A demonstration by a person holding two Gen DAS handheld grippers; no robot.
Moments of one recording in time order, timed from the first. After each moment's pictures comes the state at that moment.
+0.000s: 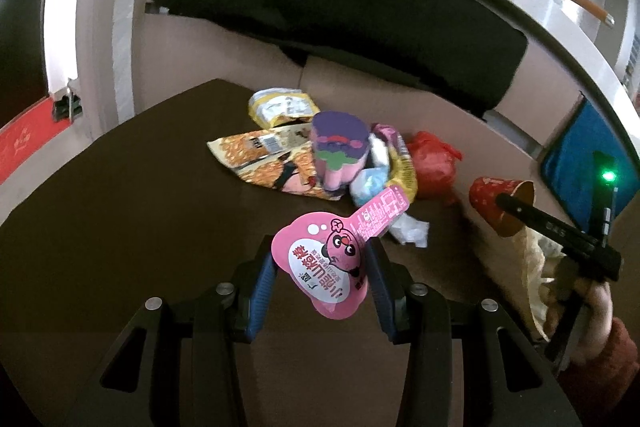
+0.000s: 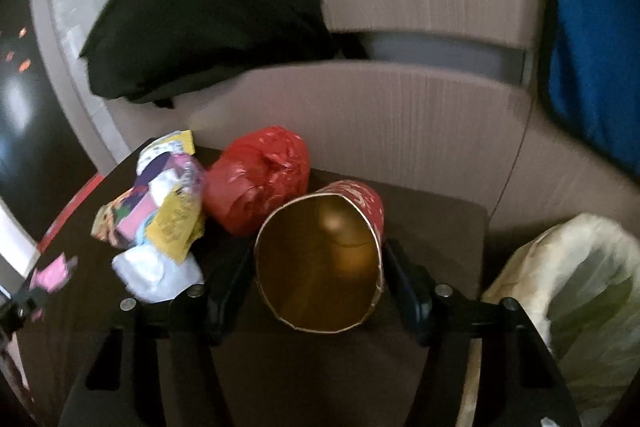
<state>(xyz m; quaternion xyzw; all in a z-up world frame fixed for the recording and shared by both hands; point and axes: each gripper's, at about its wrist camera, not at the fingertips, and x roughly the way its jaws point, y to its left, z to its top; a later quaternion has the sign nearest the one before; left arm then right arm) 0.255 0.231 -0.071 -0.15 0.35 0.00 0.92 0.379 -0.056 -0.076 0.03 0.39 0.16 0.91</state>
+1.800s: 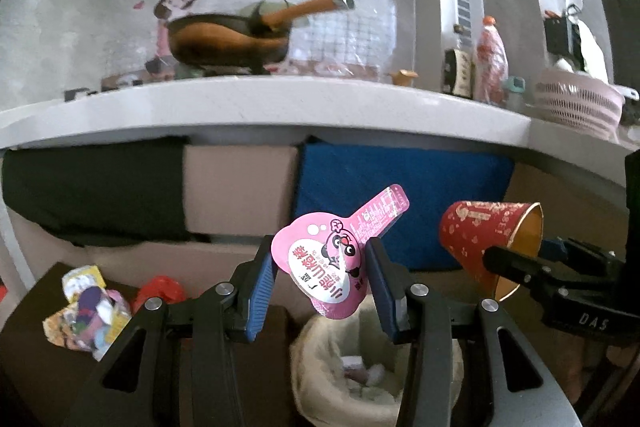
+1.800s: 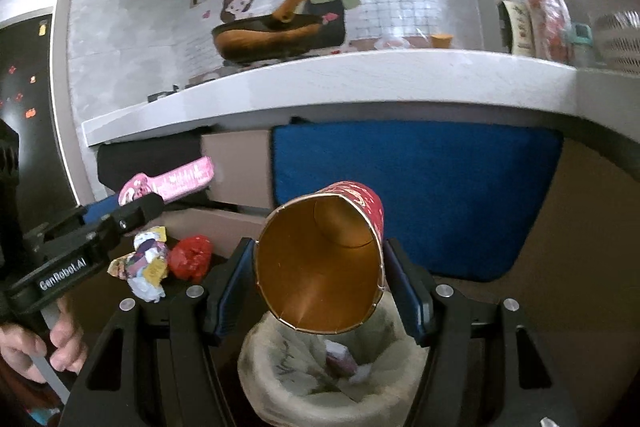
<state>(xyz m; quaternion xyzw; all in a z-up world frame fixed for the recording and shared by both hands) 0.264 -0.102 0.080 -0.01 0.18 -0.18 0.97 0.246 -0.303 0.070 0.04 0.23 0.09 0.97</state>
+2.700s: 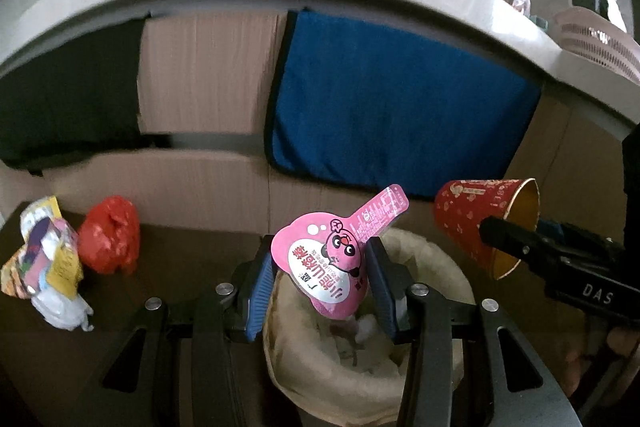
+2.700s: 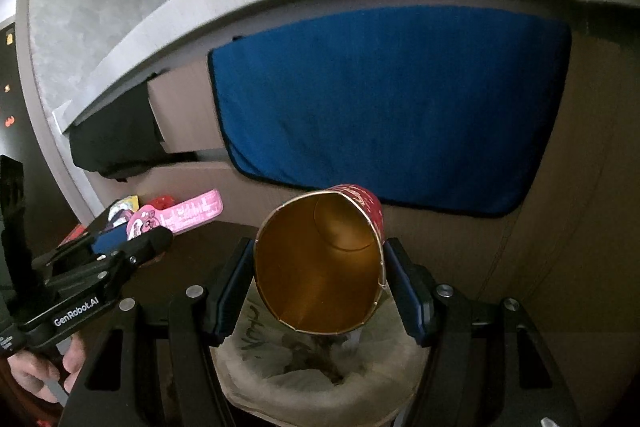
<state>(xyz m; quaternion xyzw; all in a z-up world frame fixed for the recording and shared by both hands) 0.313 -0.119 -0.008 -0.02 0.31 -0.19 0.93 0.291 -0.325 -0.007 0.08 0.32 0.07 0.94</state>
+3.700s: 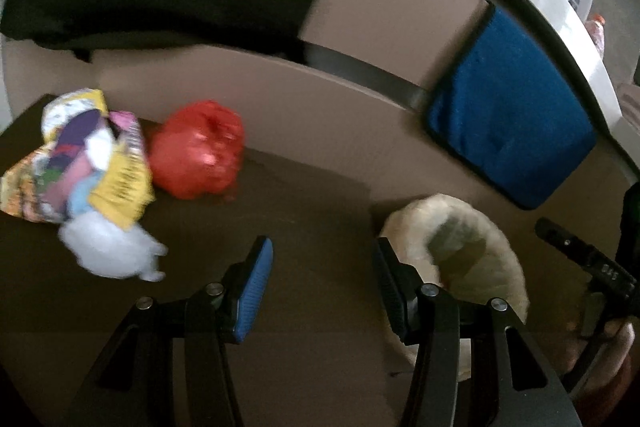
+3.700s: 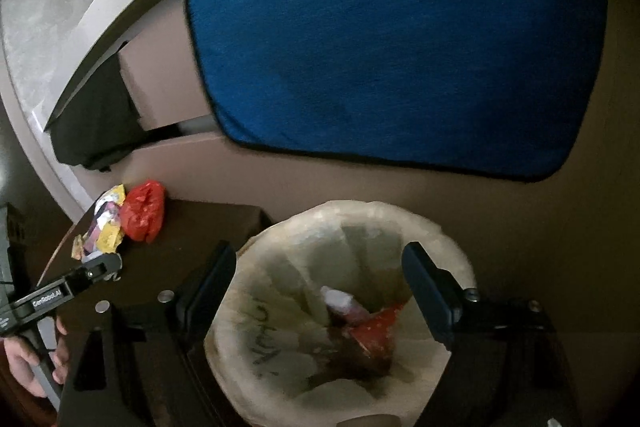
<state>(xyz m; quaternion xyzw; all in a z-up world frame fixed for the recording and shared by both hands) 0.345 0.032 -0.061 -0.13 0.39 -0.14 0.90 0.332 -0.282 -0.040 0.09 0.37 0.07 0.92</state>
